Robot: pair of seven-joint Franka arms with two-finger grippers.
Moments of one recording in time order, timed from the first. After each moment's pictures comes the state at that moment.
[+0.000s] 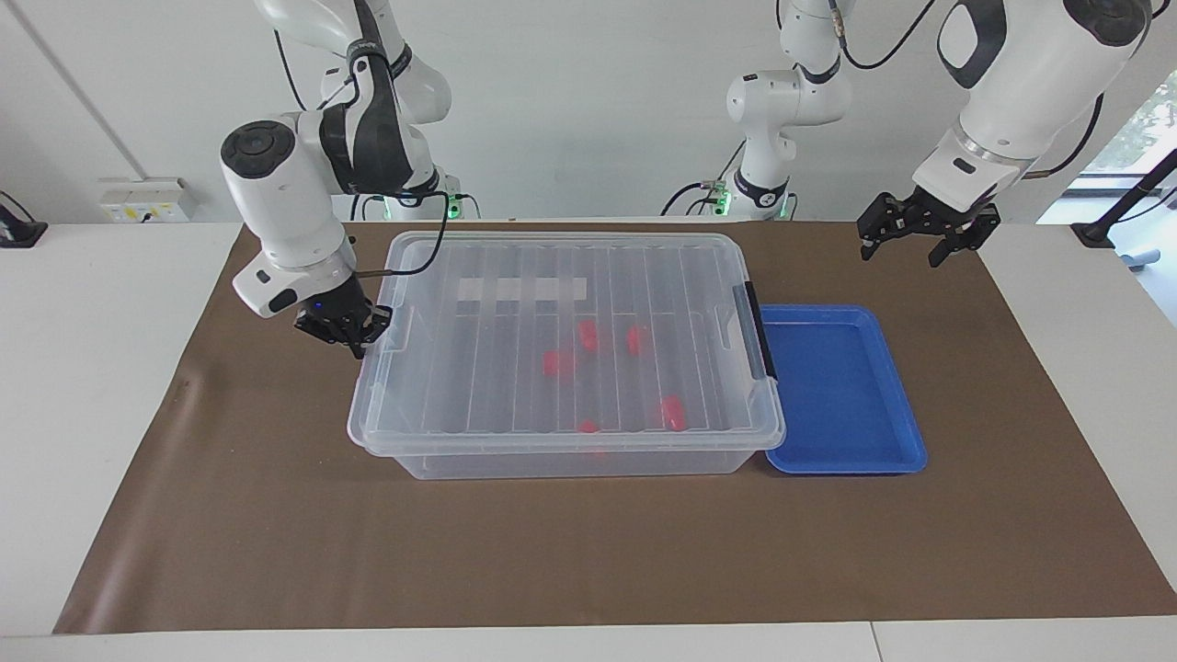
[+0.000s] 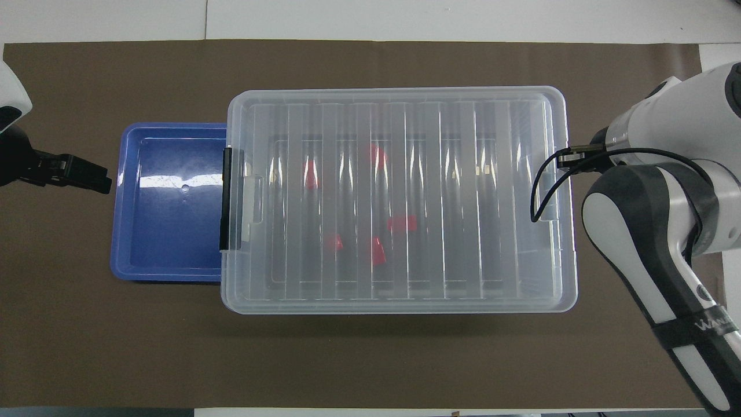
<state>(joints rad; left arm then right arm) -0.04 0.01 -0.06 -1.57 -0.02 1.53 0.10 -0.05 0.09 0.15 -1.86 -0.03 1.99 0.11</state>
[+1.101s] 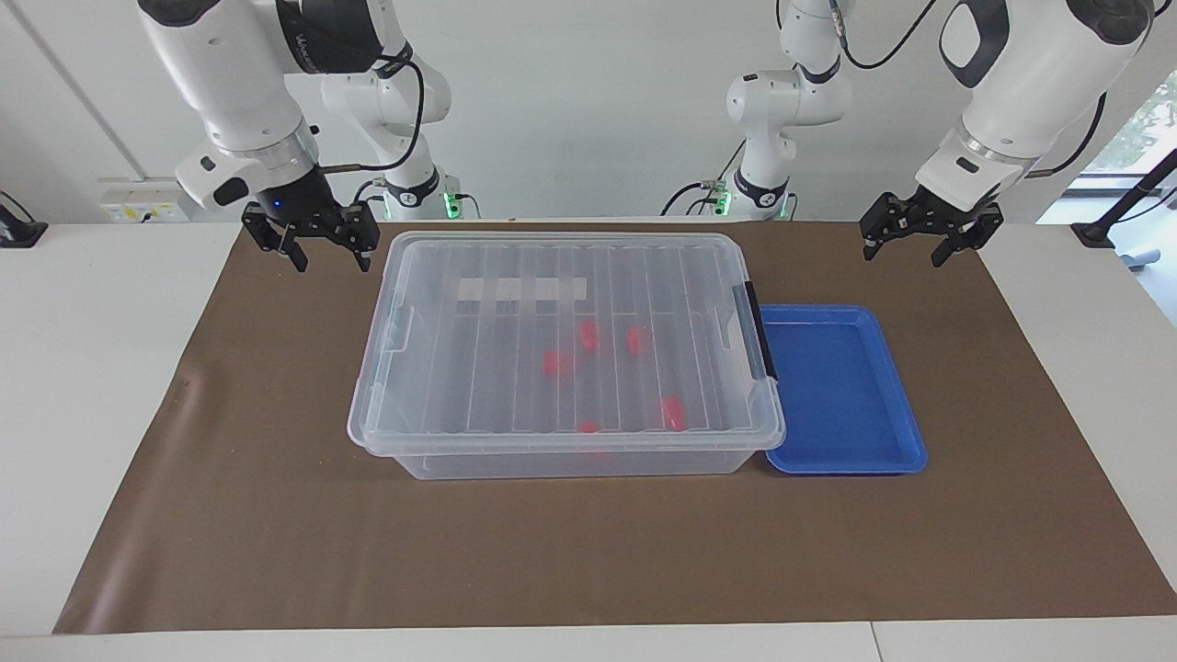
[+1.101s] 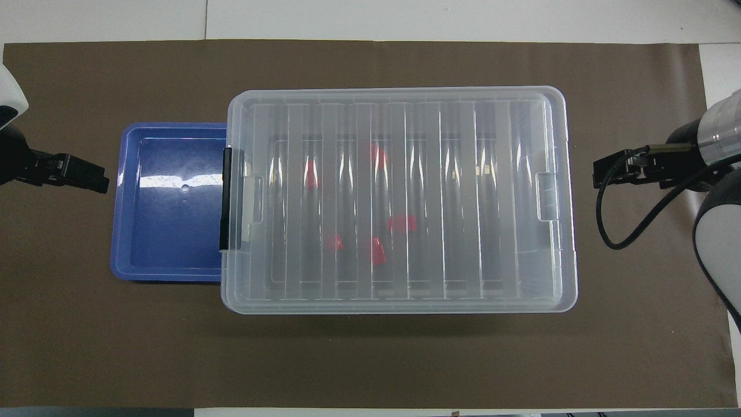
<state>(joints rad) -0.04 0.01 -0.06 -1.57 -0.02 1.53 0.10 -0.06 -0.03 0.14 -1.63 0.01 1.58 0.11</state>
